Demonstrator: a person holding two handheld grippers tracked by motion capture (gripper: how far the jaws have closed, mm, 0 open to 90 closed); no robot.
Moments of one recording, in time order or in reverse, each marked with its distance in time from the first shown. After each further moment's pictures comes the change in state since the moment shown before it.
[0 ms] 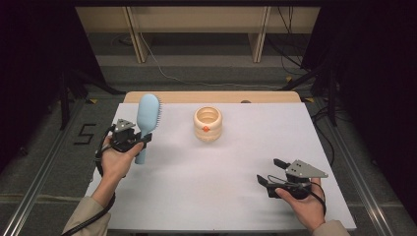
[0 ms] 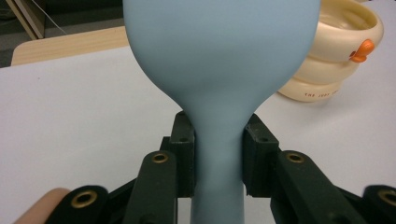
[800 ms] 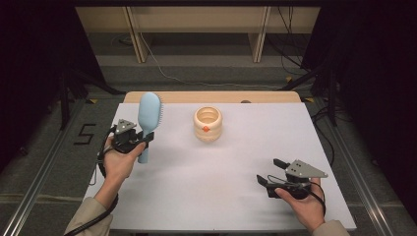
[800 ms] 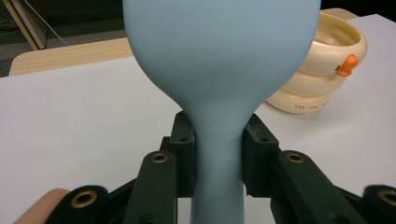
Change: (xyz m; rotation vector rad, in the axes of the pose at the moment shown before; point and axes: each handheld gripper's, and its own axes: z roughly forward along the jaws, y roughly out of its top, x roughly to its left) left arm -0.009 0.000 -0.001 -0.047 -0.005 -0.012; right arm 0.000 0.000 0.001 0.000 0.002 0.003
